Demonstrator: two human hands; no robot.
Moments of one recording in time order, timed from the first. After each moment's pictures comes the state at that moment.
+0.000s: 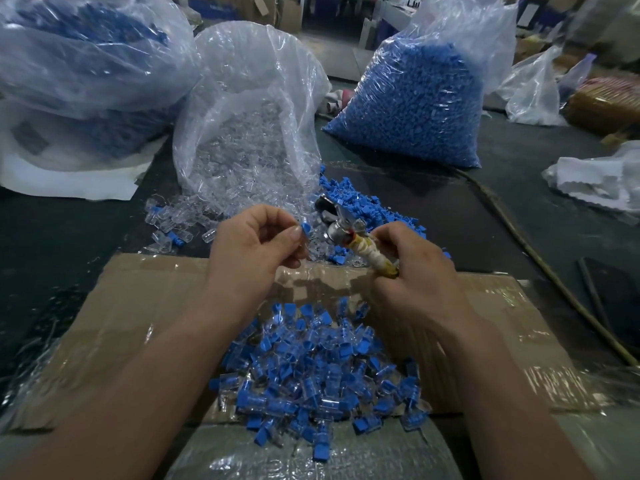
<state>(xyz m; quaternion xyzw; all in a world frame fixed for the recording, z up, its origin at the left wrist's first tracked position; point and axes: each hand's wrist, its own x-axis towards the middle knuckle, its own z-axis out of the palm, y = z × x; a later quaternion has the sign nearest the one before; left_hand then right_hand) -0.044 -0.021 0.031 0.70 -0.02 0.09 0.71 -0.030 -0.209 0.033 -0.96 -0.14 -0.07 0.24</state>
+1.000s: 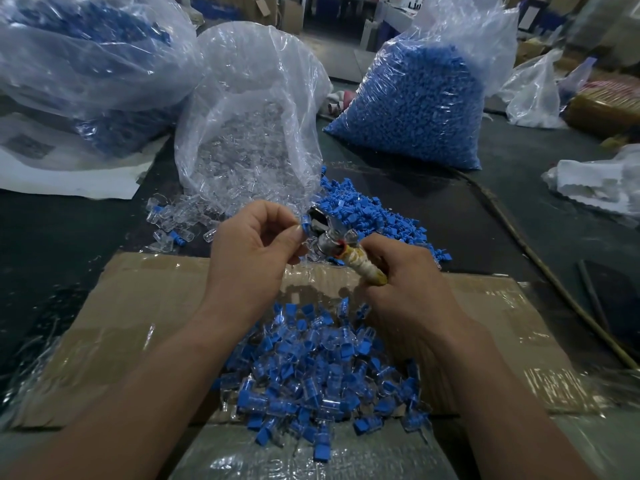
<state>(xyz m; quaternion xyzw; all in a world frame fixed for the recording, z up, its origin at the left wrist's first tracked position) -0.050 -0.026 0.034 0.73 -0.03 0.17 0.66 -0.033 -0.199 0.032 -0.95 -0.16 -0.03 0.27</state>
